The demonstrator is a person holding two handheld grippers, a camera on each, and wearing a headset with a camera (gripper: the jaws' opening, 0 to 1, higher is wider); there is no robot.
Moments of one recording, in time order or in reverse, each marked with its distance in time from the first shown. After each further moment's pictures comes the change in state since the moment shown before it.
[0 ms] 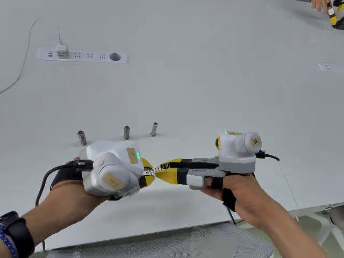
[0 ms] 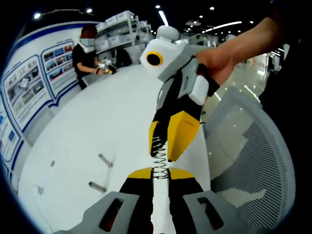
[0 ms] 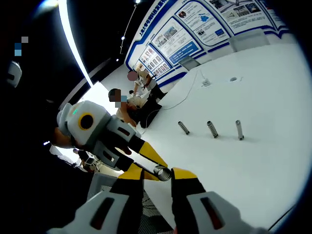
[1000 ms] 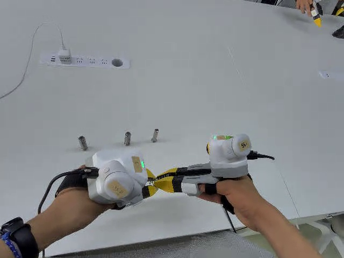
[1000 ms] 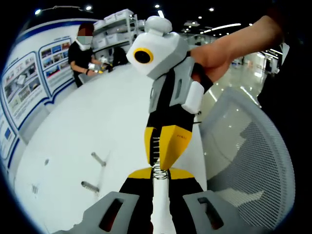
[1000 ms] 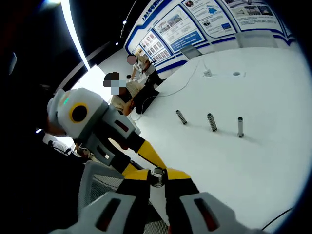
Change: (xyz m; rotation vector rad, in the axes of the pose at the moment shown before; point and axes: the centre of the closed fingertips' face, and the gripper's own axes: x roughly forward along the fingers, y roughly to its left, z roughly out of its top) left arm 0.009 -0.008 -0.005 -0.016 0.009 -0.038; right arm 0.010 -0.006 -0.013 -0.055 0.129 -0.049
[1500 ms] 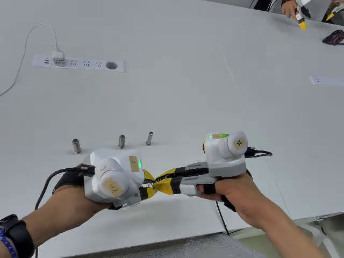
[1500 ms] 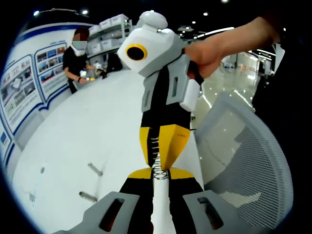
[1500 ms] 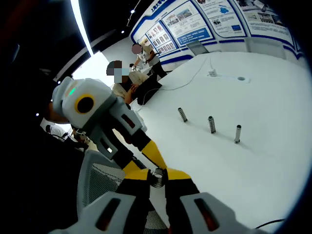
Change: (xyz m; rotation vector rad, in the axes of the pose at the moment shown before) left arm 0.001 -0.004 0.017 0.025 -0.067 -0.067; right arm -0.016 0.006 0.006 -0.129 0.109 -0.009
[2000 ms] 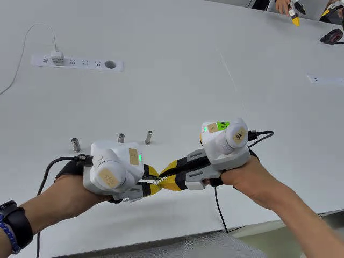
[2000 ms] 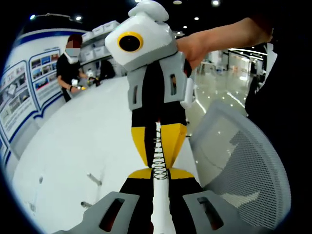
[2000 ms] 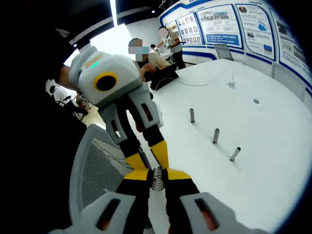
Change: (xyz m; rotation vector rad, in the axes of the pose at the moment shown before) left arm -0.005 -0.001 0.016 0.032 -0.047 -0.053; right arm -0.011 0.011 0.007 -0.285 0.145 0.018
